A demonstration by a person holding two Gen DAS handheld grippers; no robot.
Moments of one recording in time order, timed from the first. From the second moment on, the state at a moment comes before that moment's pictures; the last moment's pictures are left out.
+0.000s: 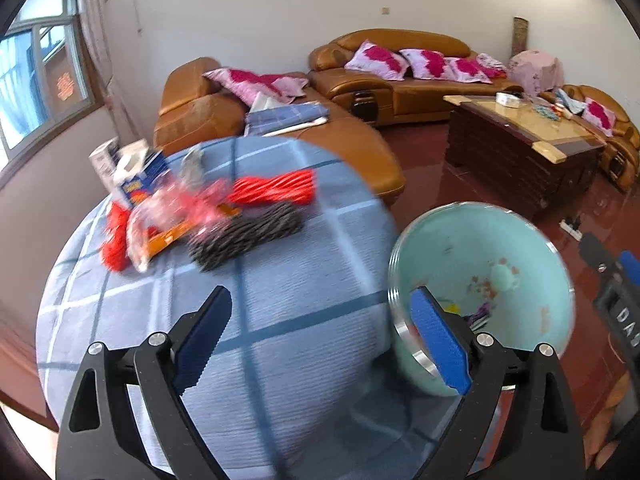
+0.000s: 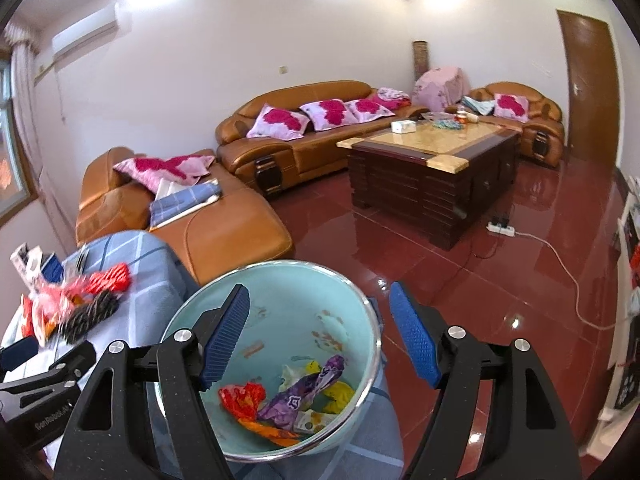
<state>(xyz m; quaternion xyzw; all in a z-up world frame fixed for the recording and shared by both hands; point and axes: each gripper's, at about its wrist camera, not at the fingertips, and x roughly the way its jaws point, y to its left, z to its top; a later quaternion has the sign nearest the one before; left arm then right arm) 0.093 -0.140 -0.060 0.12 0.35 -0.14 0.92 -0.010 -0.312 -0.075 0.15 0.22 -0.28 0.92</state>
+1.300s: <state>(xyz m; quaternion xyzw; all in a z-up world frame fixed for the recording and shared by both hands) 0.264 -0.054 -0.061 0.02 0.39 -0.05 0.92 0.209 -0.232 -0.066 0.10 0.33 -0.05 0.94</state>
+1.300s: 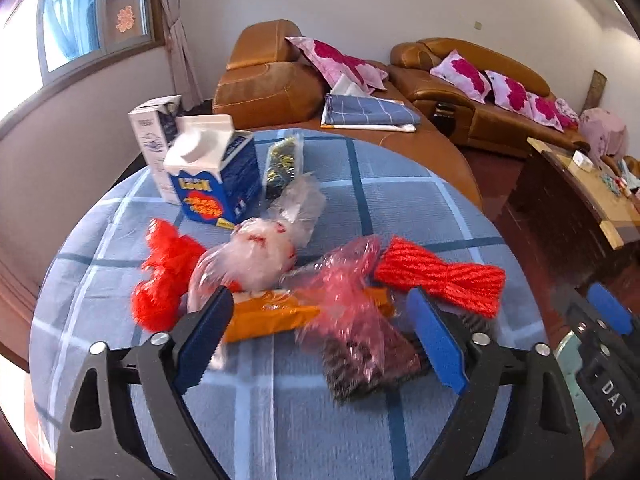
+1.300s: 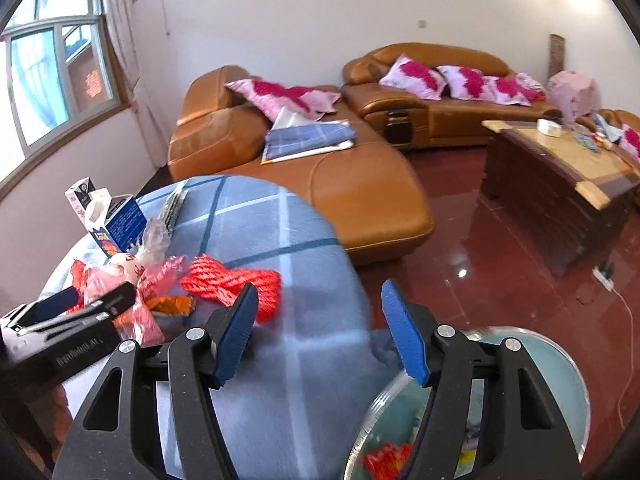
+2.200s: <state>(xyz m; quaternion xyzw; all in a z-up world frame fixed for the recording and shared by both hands) 0.234 0.000 -0.025 -0.02 0.35 -0.08 0.93 0.194 -0.214 -0.050 0.11 0.31 -0.03 0.94</state>
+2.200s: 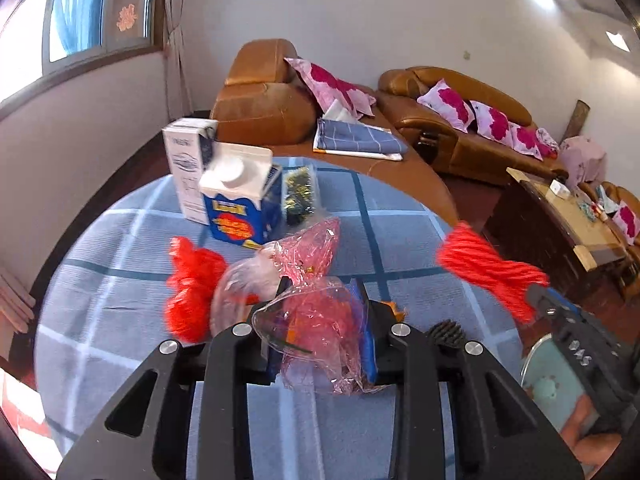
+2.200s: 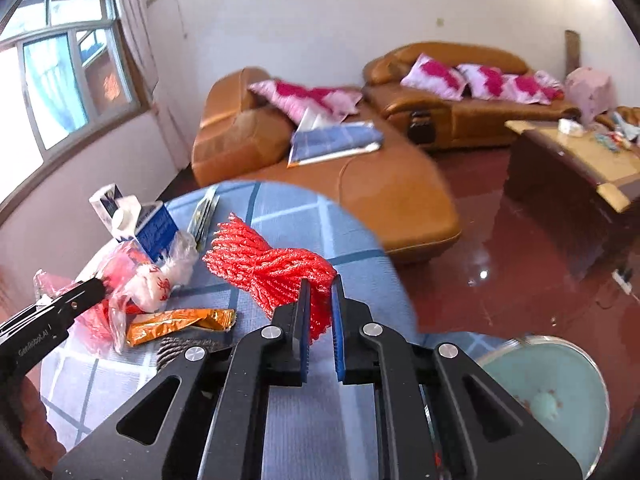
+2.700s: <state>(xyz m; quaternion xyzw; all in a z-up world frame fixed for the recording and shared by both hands) 0.164 -0.001 -0.026 0.02 0.35 -0.06 0.94 0.093 -0.208 -0.048 0.12 0.28 -0.07 0.95</state>
